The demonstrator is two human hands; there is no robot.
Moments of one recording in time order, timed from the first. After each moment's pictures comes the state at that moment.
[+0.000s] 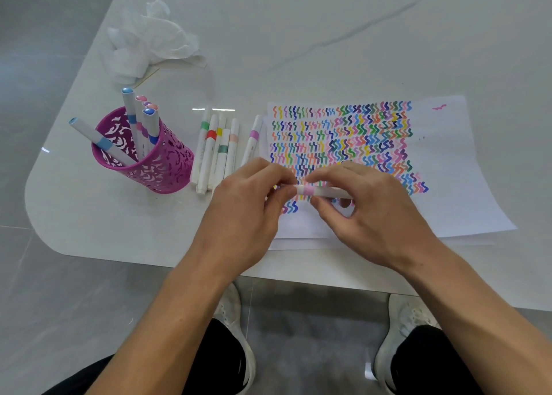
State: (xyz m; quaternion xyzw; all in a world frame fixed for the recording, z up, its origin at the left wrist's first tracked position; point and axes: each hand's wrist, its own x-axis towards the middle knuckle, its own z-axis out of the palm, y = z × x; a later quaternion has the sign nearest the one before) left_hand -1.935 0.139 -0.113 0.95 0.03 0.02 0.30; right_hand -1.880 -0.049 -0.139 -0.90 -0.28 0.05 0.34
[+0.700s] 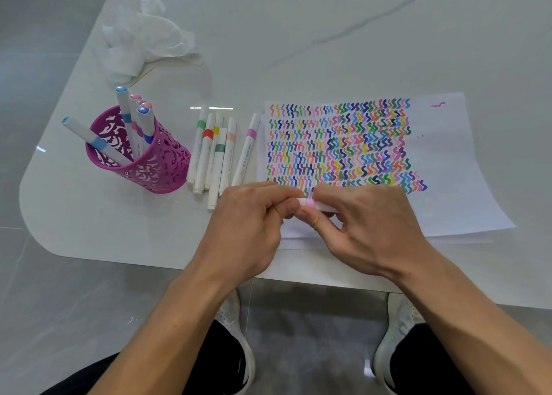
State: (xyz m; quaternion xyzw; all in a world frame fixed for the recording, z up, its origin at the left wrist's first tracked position) left_hand -1.942 0.135 -0.119 0.93 0.03 0.00 0.35; right_hand -1.893 -0.046 -0.136 -0.92 -0.32 0.00 0.24
